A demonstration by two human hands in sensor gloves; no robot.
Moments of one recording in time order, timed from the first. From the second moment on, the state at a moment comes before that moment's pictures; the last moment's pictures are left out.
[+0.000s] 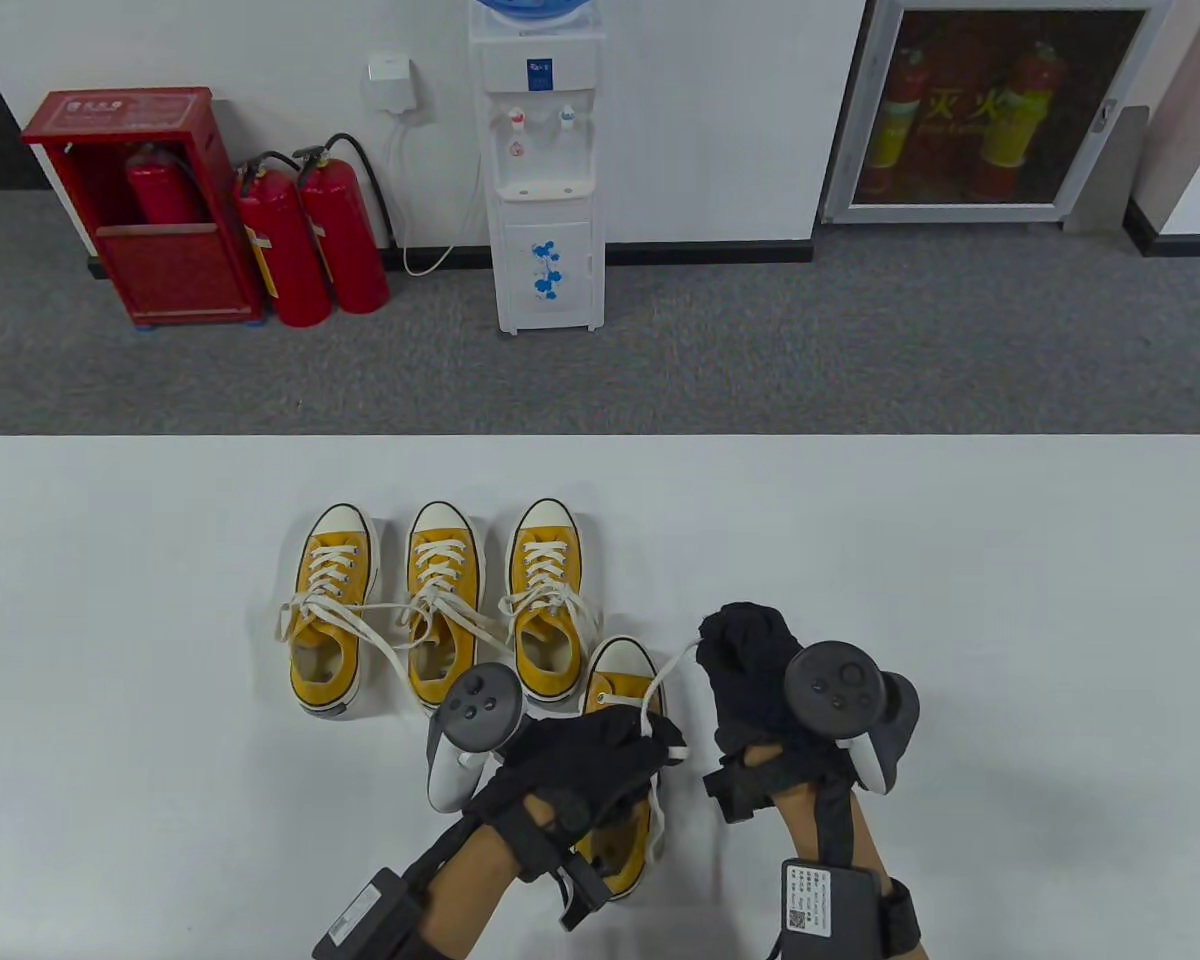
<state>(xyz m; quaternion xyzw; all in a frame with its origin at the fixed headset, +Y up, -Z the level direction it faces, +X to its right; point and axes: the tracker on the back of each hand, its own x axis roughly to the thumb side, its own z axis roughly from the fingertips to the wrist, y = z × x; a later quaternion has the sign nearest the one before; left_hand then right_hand) -0.091 -0.716 -0.300 -0.16 -0.25 0.63 0.72 0.146 -0.681 -0.323 0.06 -0.14 0.90 0.40</state>
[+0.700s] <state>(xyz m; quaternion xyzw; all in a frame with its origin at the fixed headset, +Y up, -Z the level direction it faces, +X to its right) -0.099 -0.721 -0.304 -0.17 -0.22 0.70 0.65 0.140 -0.688 -0.299 0.13 -0.07 0.88 0.45</state>
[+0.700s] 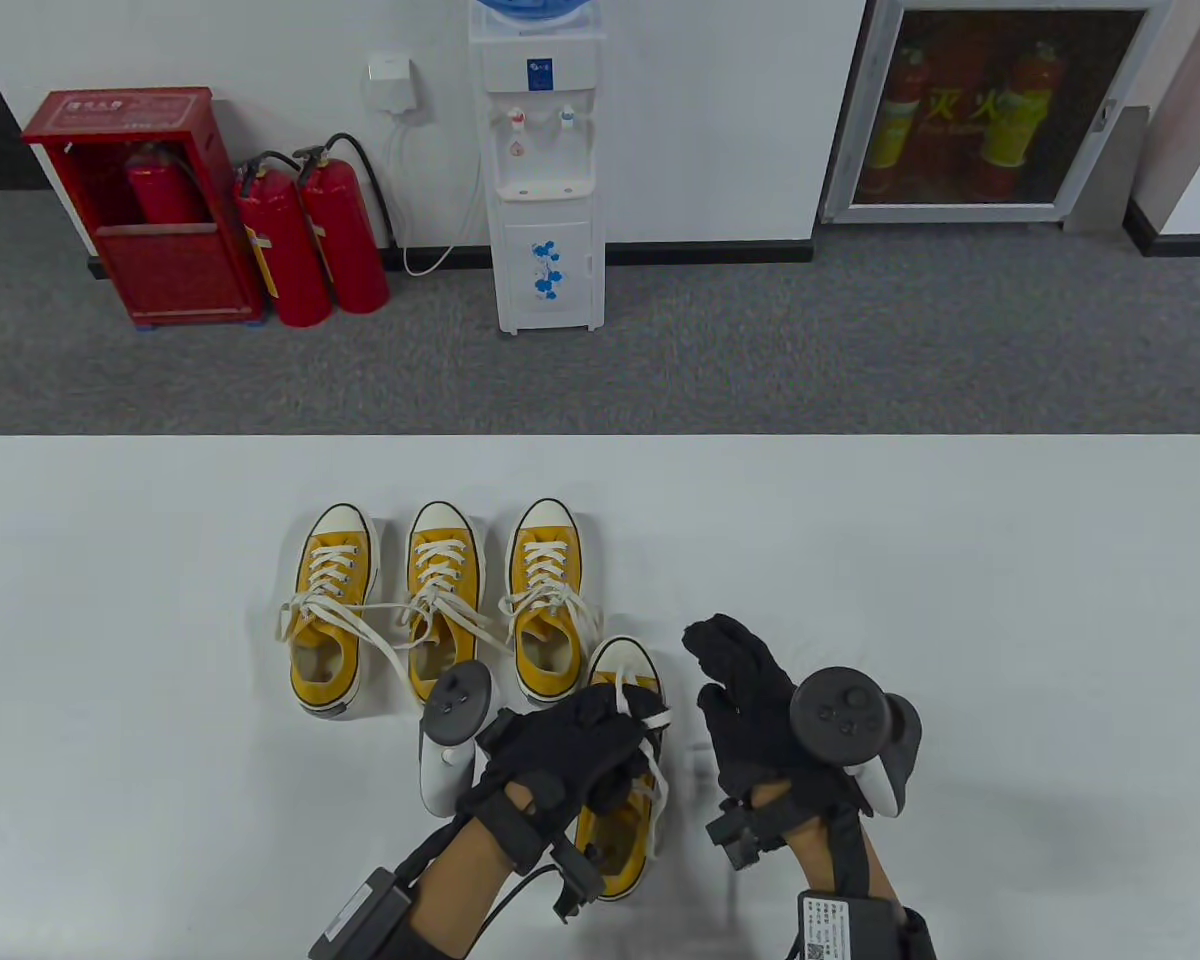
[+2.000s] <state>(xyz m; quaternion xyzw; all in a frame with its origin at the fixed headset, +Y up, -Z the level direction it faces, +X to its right) -0.130 -0.743 -0.306 -0.08 -0.04 0.75 0.65 0.148 -0.716 -0.284 0.13 -0.04 0.82 0.55</state>
